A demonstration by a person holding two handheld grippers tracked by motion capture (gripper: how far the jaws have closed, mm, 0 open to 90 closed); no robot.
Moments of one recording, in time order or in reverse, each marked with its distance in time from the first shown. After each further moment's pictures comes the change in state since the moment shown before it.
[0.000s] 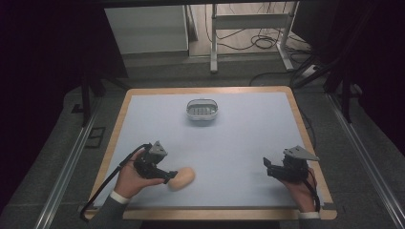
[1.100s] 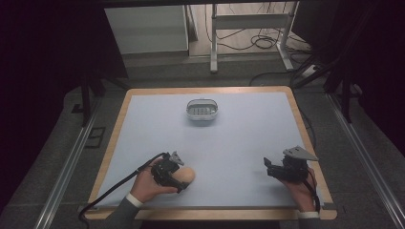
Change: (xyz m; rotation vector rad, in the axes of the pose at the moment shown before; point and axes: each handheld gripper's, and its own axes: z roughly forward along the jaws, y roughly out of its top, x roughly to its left) left arm -0.022 0.002 0.051 0.128 -0.081 0.030; right arm -0.002 -0.003 0.004 0.015 -0.023 -0.002
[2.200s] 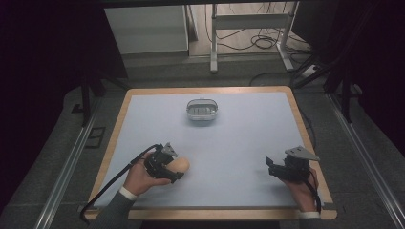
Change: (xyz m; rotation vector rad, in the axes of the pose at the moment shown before) left arm 0.016 0.007 -0.030 -0.047 0.046 -0.006; right arm -0.004 -0.001 0.000 0.004 -0.032 0.012
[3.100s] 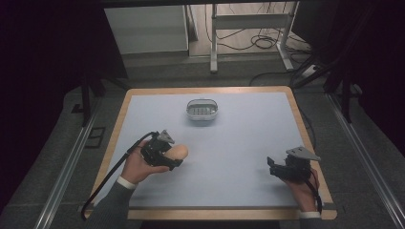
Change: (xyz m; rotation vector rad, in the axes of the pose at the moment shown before) left arm 0.019 0.022 -0.023 -0.068 0.028 -0.010; right arm -0.003 -0.002 0.001 0.007 -0.007 0.010
